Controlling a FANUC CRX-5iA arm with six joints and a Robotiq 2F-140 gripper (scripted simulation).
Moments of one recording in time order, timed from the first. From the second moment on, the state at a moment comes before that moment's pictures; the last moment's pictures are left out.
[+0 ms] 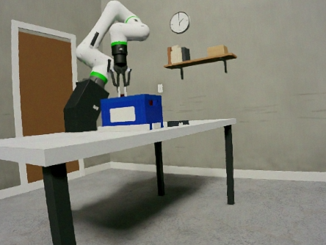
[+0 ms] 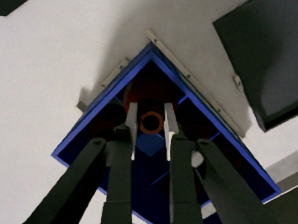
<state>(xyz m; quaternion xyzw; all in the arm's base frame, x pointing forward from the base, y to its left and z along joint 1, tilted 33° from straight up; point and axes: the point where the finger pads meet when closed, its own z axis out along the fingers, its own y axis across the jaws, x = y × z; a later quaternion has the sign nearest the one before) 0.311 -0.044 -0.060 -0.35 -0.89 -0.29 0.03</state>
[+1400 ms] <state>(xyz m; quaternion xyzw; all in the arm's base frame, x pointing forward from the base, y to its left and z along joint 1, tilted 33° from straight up) 0.307 -0.061 -0.033 -0.35 -0.89 -0.29 0.03</state>
